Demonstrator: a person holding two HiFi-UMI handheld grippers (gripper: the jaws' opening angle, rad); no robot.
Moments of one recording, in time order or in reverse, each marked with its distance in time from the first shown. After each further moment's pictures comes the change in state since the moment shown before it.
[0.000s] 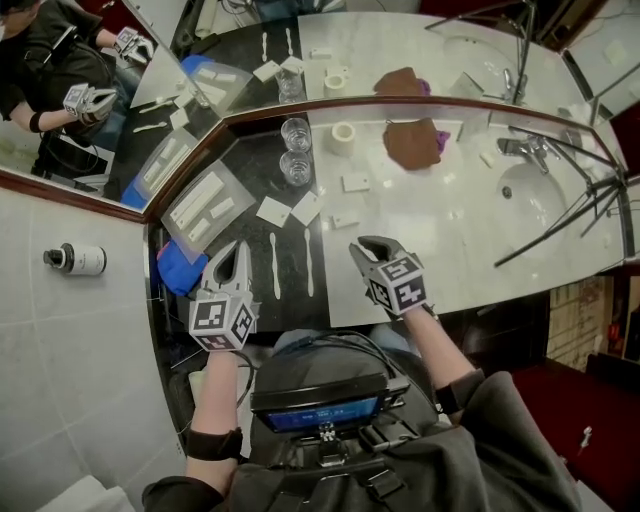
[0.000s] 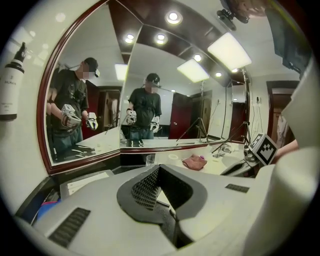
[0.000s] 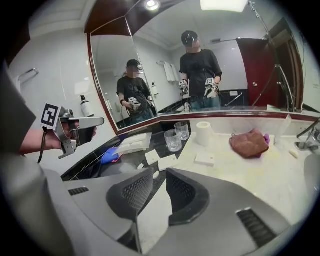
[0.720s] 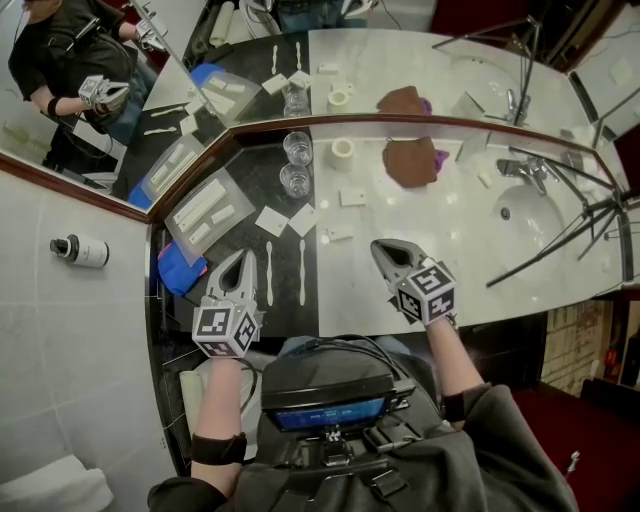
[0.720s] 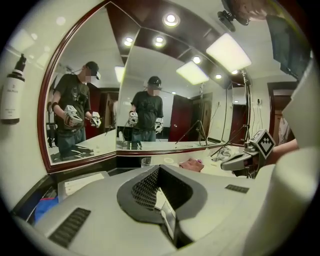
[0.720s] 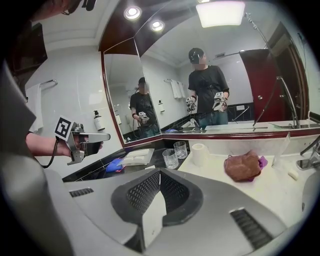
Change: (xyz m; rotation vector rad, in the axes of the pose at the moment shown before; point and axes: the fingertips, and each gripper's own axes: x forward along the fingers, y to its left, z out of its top) left arm -0.004 -0.036 0.013 -0.010 -0.021 0.018; right arm -0.061 -0.038 0.043 -0.078 -0.178 0.084
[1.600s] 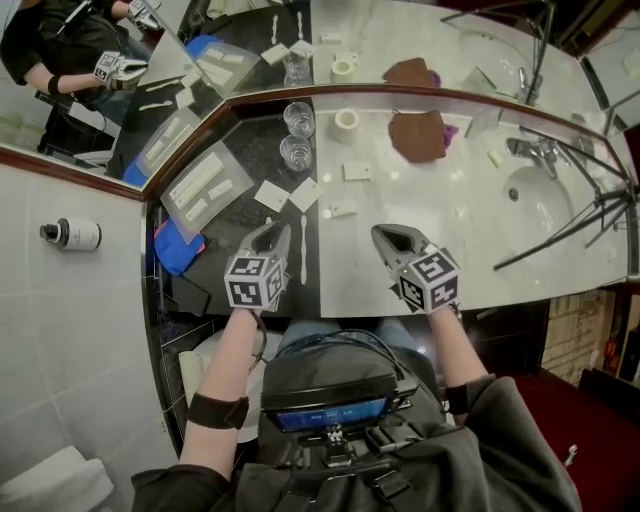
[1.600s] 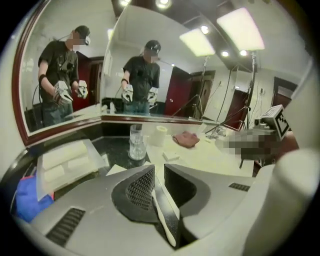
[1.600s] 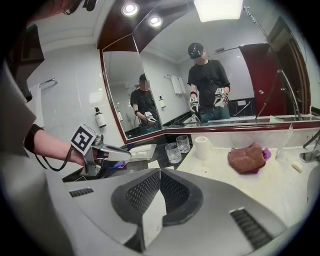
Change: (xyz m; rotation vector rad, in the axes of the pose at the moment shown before) left arm 0.074 -0.030 -0.098 -0.046 0.307 -0.103; right arm 0.007 0.008 -0.023 0.021 0.036 0.021
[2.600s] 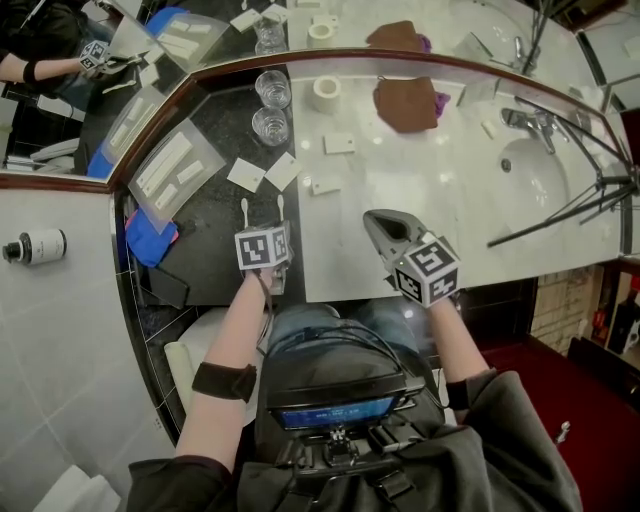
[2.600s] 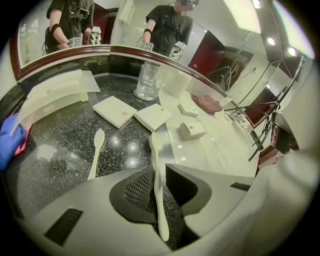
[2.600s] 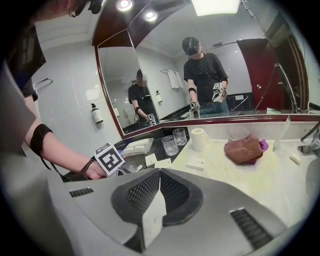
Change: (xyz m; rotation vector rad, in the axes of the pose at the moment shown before) left arm 0.081 0.008 -0.130 -0.280 0.430 0.058; right arm 0.002 -0.012 -0.021 0.019 0.052 -0.020
